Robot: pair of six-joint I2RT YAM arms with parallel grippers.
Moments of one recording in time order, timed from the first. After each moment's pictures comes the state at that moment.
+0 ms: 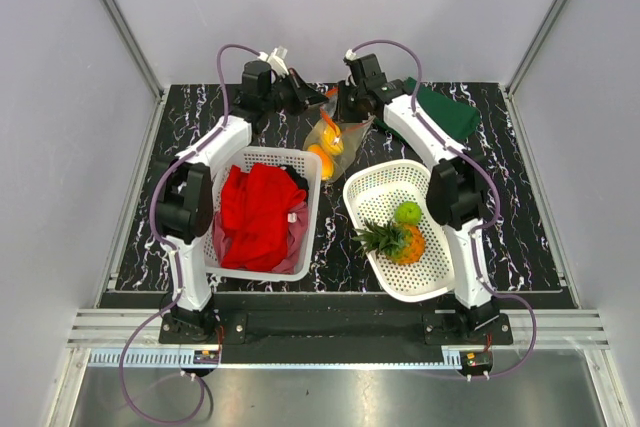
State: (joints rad) left arm -0.31 1.99 1.61 0.10 0.56 -0.84; right arm 0.46 2.24 2.16 -0.65 -0.13 0.40
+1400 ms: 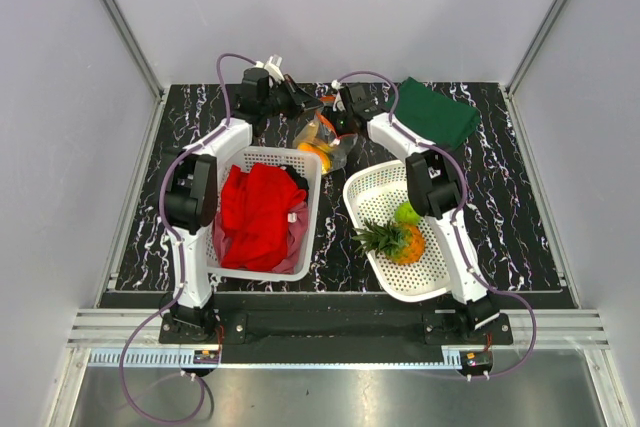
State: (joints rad) left arm -0.27 2.09 1.61 0.18 0.56 -0.88; right arm 0.46 2.52 2.15 -0.44 -0.30 0.38
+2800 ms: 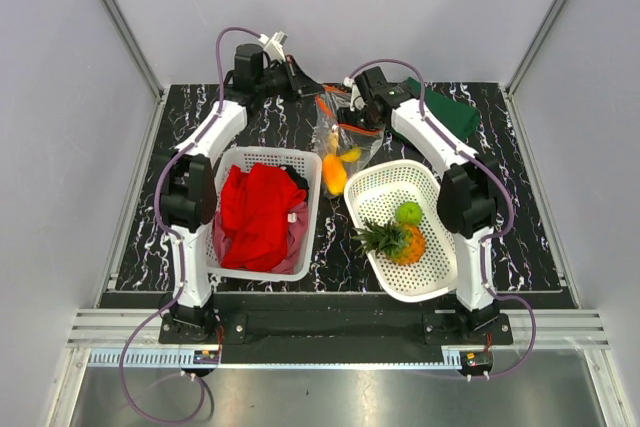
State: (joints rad) left arm -0.25 2.11 1.85 -0.04 0.73 -0.71; right arm 0.46 2.14 2.00 -0.92 -0.27 0.23
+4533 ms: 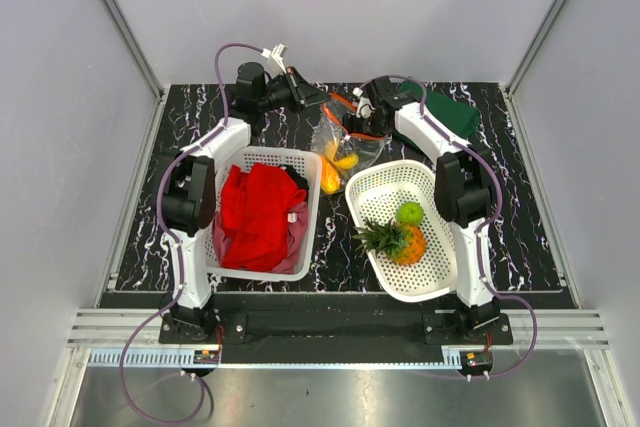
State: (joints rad) left arm -0.27 2.06 1.60 0.37 0.79 -0.92; right arm 0.38 2.24 1.95 -0.83 -0.50 0.33
